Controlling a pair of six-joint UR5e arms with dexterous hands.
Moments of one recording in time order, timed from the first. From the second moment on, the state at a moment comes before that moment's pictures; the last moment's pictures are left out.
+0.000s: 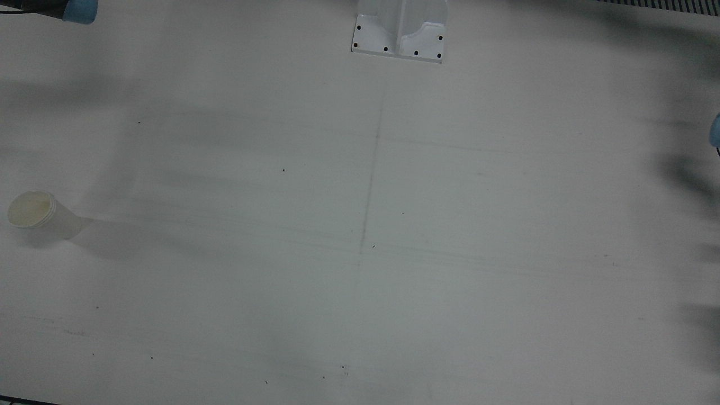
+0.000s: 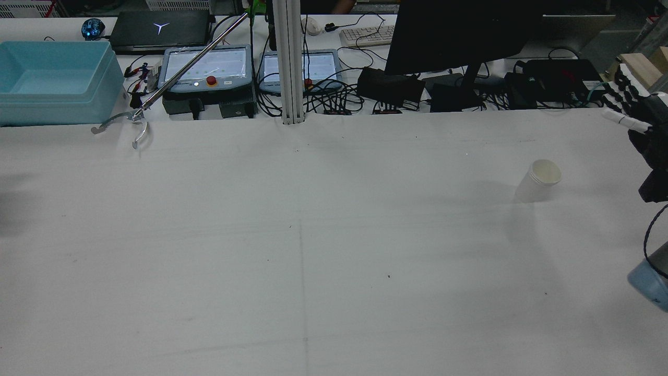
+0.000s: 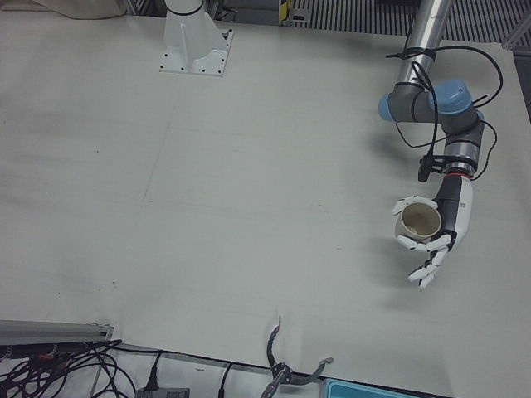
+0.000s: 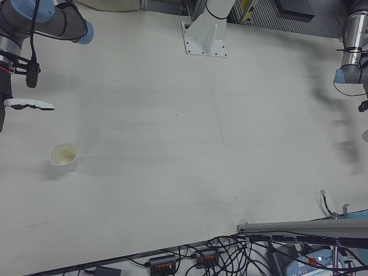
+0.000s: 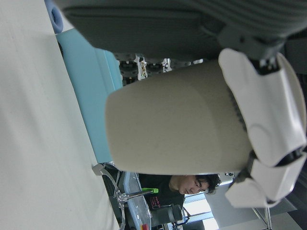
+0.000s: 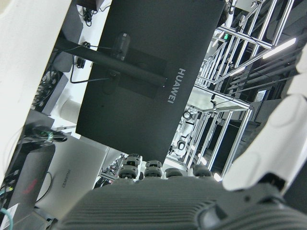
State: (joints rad) left arm -1.11 -1.55 -1.38 -0.35 1.29 0.30; right arm 1.17 -1.59 1.70 -3.25 -1.15 -0.34
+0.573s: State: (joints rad) left arm -1.11 -1.48 -1.46 -0.34 1.29 0.29; right arm 1.14 -1.64 1.51 -3.07 -1.13 -0.36
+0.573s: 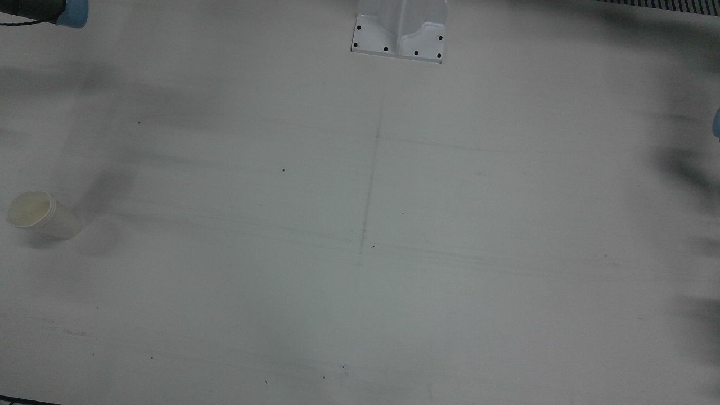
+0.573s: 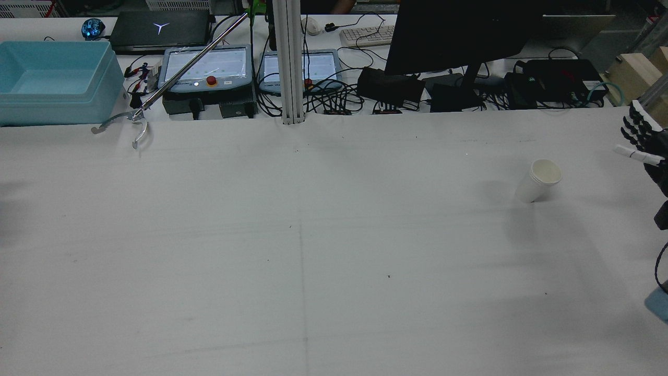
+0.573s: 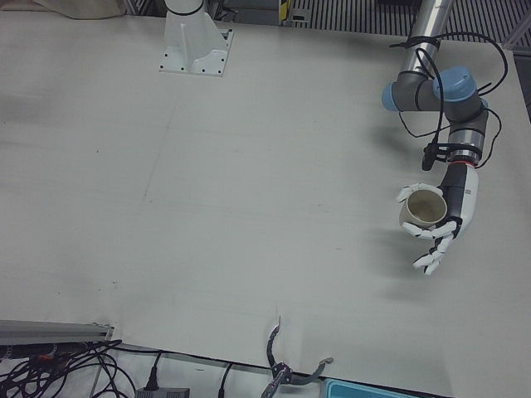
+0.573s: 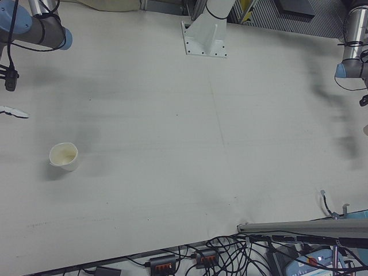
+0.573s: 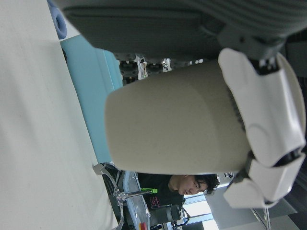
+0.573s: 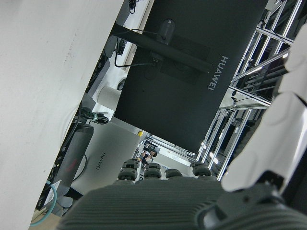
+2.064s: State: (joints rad) left arm -1.11 -1.37 -1.52 -0.37 1.29 0.28; right arm 0.89 -1.48 1.33 -3.05 -0.95 -0.26
